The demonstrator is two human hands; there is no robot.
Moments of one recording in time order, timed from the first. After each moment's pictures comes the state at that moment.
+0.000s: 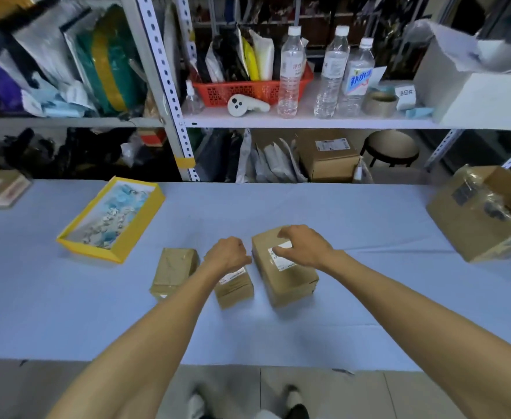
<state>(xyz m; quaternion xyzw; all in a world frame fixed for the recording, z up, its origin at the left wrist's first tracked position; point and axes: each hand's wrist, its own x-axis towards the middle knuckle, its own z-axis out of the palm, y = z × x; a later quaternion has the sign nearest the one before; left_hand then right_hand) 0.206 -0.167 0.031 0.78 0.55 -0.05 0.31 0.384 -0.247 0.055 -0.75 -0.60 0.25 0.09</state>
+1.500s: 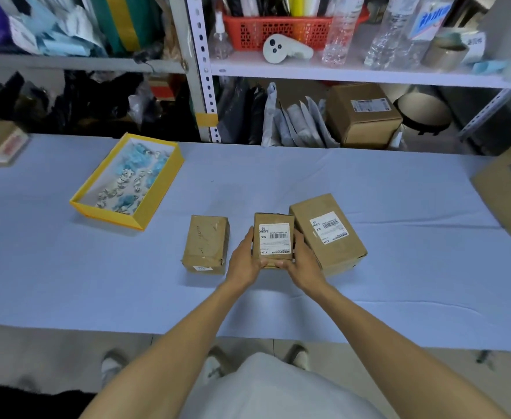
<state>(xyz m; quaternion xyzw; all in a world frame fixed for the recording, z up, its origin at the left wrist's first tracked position) 0.128 -0.177 -0.084 0.69 0.50 0.15 0.51 0.259 -0.250 -0.057 -0.75 -0.43 0.36 0.35</state>
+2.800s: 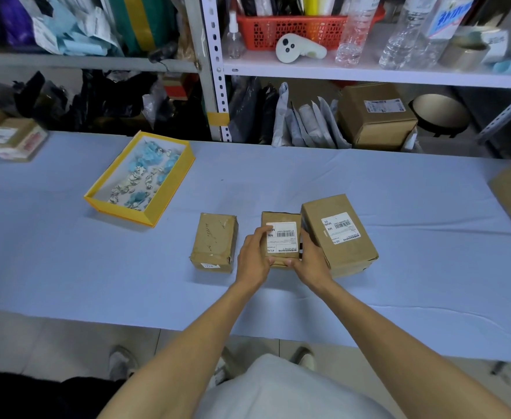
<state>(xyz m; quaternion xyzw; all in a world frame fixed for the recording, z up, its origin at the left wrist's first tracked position) 0.134 -0.182 -0.088 0.69 0.51 0.22 0.46 0.262 -0.241 -0.069 -0.76 -0.42 0.35 0.35</state>
